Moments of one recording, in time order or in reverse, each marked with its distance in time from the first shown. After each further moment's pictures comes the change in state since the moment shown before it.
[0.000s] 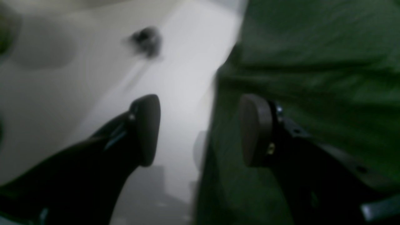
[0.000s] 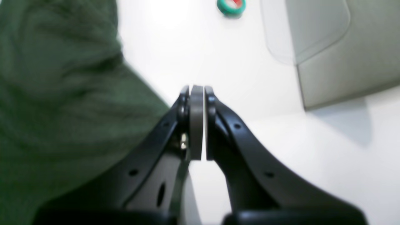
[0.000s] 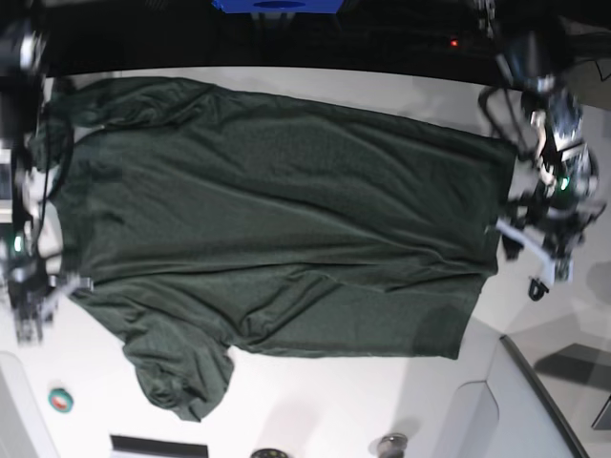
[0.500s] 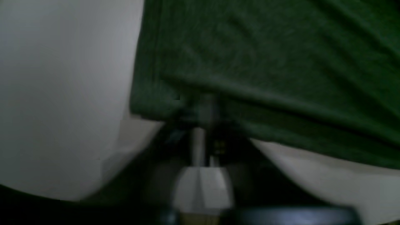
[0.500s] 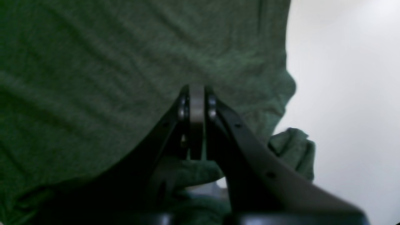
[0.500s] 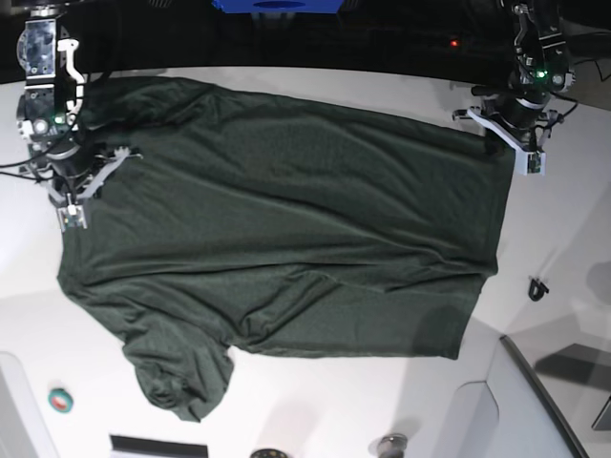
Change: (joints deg) left arm 19.8 1.8 1.6 1.7 -10.2 -1.2 -5.7; right arm -23.7 -8.3 2.4 19.0 0.7 0.7 -13.3
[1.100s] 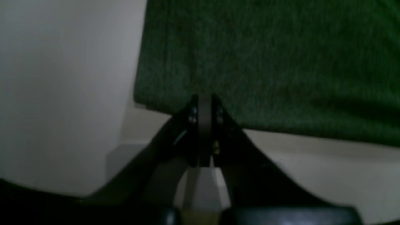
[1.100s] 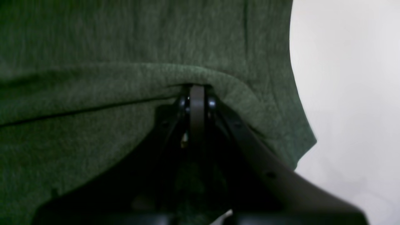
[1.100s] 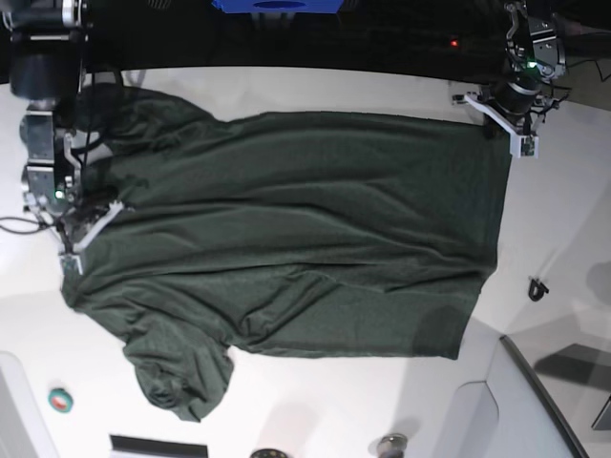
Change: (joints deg) left arm 0.4 0.1 -0.2 -6.8 4.8 0.0 -7.5; right arm 20.5 0.9 0.1 -29.4 -0.3 -0.2 1.9
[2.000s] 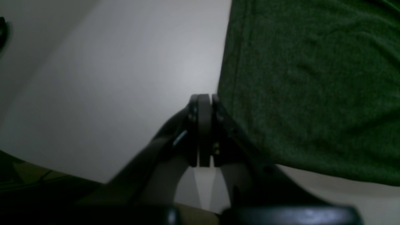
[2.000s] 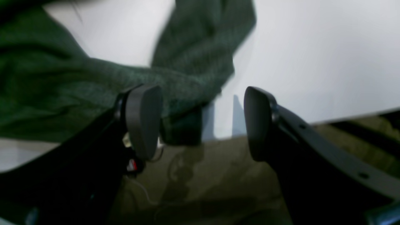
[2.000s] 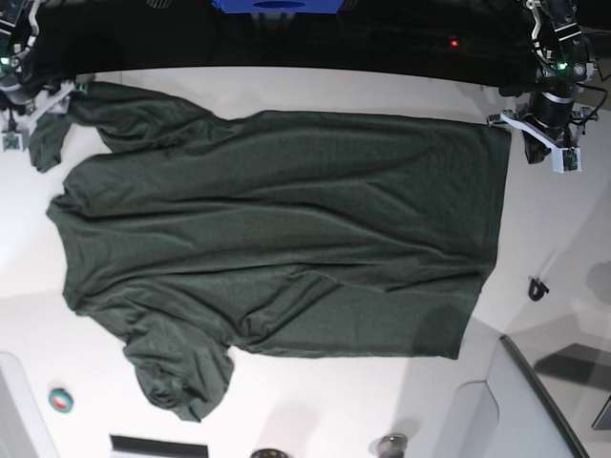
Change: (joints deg) left arm 1.0 1.1 -8.7 10.7 0.0 0.0 1.1; right arm -29.3 -6.8 25.7 30.0 -0.2 14.3 -9.6
